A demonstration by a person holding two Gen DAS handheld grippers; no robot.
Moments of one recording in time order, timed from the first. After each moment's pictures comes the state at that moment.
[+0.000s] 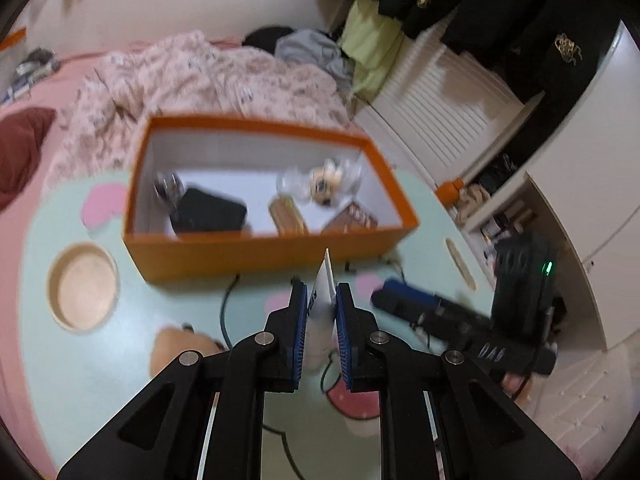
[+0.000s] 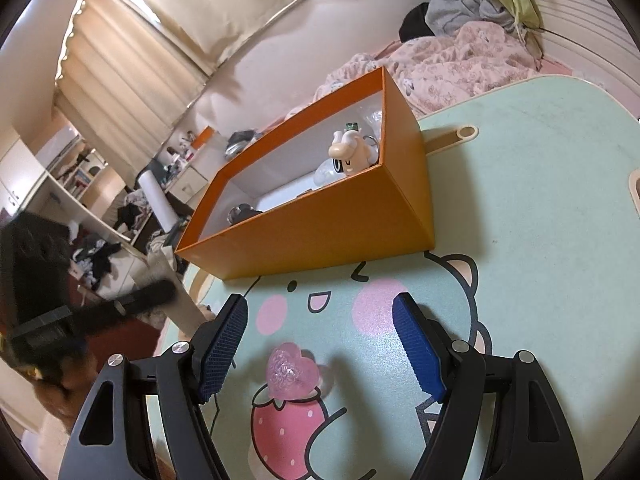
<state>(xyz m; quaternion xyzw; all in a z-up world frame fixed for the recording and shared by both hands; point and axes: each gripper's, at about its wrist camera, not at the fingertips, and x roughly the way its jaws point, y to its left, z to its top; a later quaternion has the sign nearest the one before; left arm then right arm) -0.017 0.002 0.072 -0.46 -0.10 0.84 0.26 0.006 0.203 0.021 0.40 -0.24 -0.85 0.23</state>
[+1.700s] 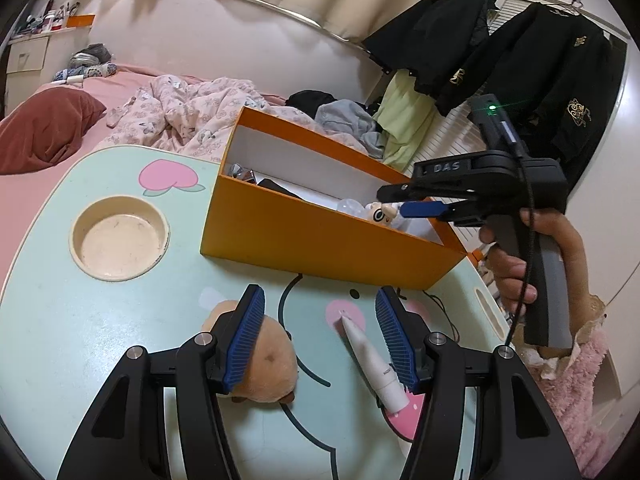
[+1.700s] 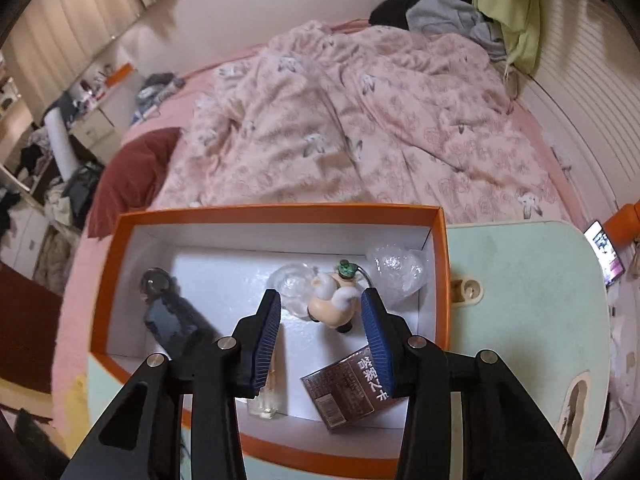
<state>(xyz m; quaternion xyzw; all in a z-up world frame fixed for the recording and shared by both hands) 0.023 -0.047 0.026 -0.33 -0.19 0.90 0.18 -0.142 0.155 0.063 0.51 -0.05 -0.86 0.08</state>
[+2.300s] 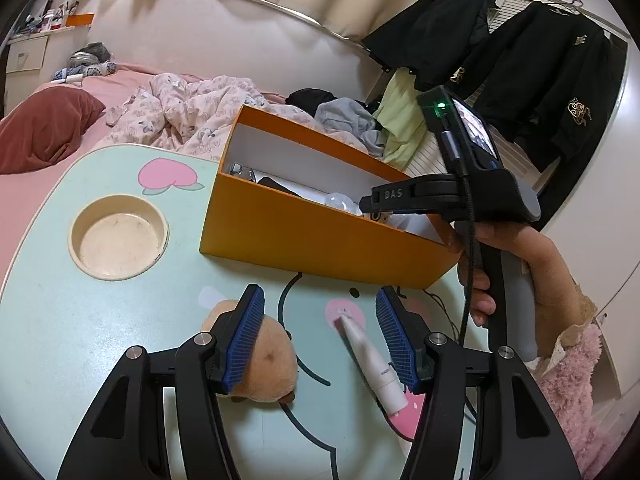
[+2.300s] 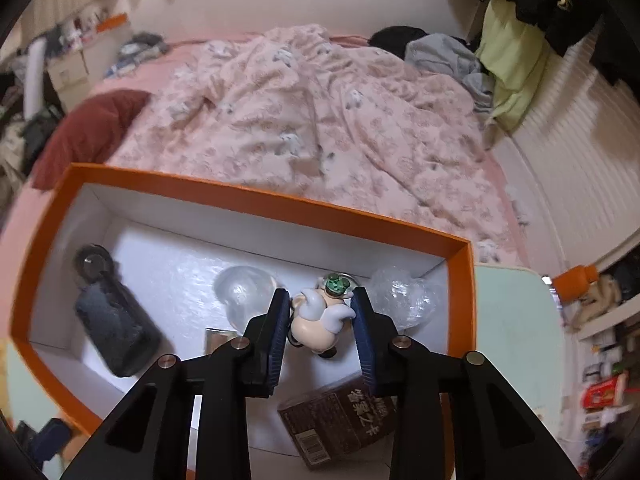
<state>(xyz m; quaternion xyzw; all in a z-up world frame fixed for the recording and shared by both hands) 0.024 -0.045 0.025 -0.34 -0.19 0.90 0.18 -0.148 0.123 0.043 0.48 0.08 -0.87 0.04</state>
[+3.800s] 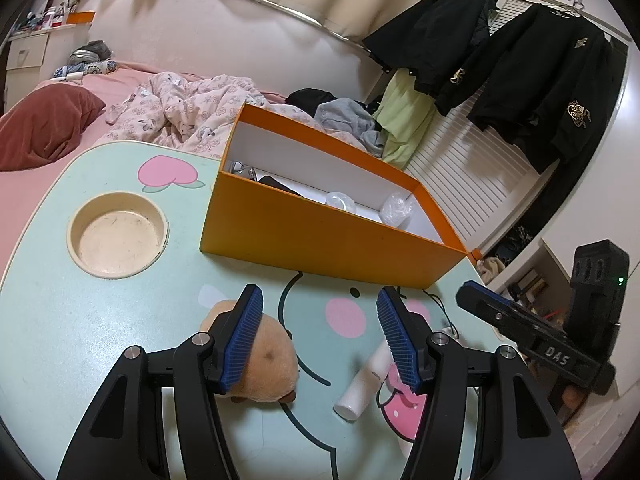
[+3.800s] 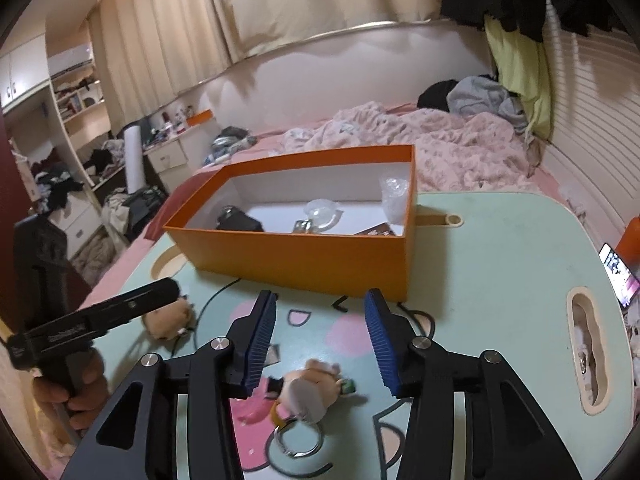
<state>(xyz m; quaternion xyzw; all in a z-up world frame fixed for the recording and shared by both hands) 0.024 -0.049 0.023 -0.34 -0.20 0.90 0.19 0.030 0.181 0.051 0.33 -0.06 -0.92 0.19</state>
